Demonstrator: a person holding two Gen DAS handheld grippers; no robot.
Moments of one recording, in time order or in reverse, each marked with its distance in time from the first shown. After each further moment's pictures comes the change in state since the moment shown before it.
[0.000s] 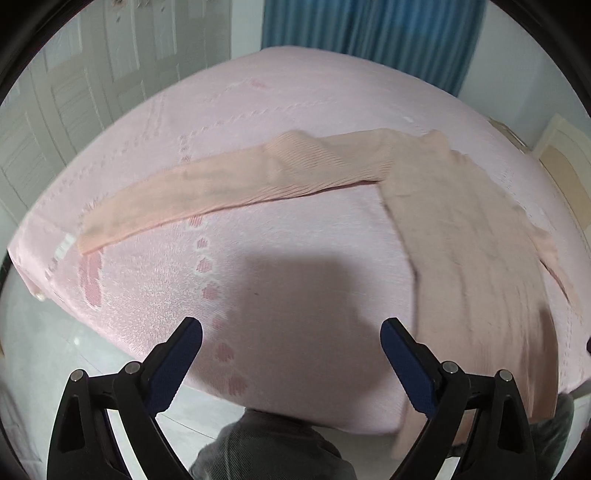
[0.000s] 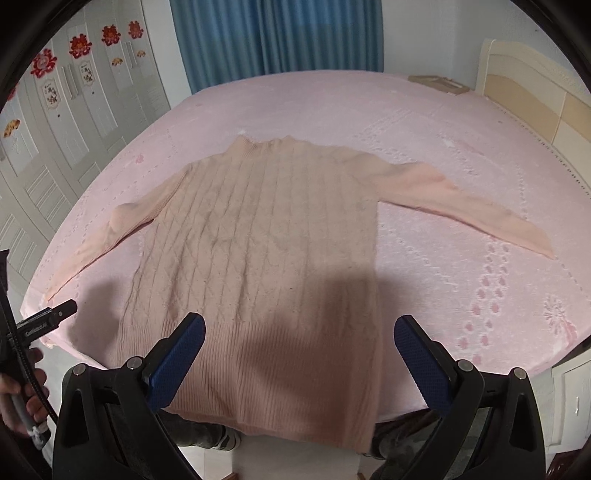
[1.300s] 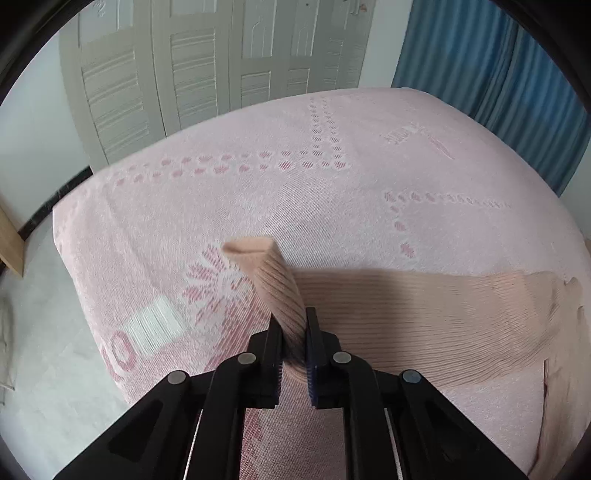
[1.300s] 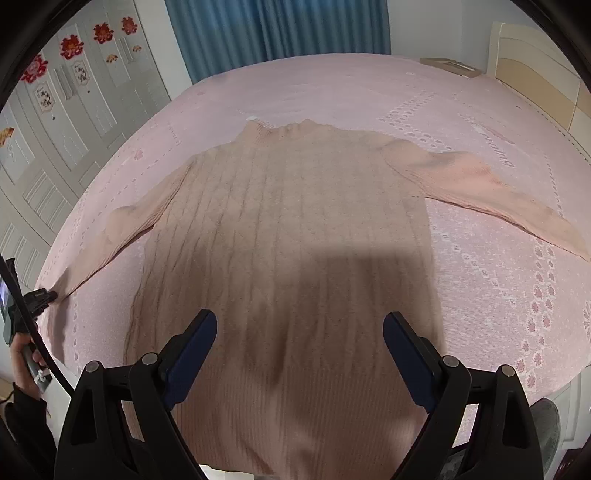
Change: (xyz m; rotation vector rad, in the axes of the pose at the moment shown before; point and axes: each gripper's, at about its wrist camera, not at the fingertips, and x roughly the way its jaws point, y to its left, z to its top) left arm 0.060 0.172 0.087 -0.338 -0.120 0.255; right arm 0.049 0.028 0.023 0.041 0.026 0.040
